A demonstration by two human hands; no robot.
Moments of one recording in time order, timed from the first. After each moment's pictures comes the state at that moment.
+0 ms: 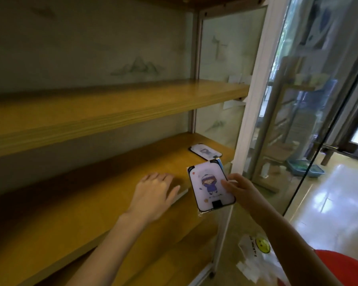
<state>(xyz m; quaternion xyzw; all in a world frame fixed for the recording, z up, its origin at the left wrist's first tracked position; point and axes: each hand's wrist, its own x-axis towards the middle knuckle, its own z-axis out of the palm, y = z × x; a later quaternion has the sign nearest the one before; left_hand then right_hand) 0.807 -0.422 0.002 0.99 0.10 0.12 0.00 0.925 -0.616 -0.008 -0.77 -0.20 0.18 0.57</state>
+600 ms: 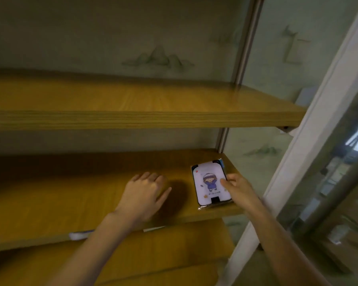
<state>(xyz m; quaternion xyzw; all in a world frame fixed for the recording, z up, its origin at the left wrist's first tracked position) 0.966 -0.428 -0.017 0.94 0.32 0.13 -0.03 1.188 -0.539 -0.027 -0.81 -0.32 0.22 0.44</state>
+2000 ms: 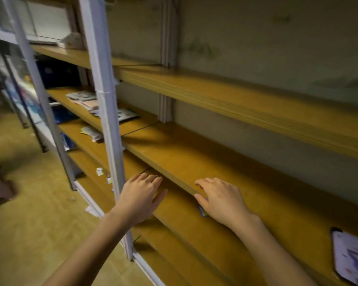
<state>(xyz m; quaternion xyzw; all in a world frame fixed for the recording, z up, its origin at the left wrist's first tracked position) 0.714 -0.511 -0.033 0.72 0.67 0.13 -0.14 0.914 -0.470 0.009 -0.46 -0.89 0.03 0.07</state>
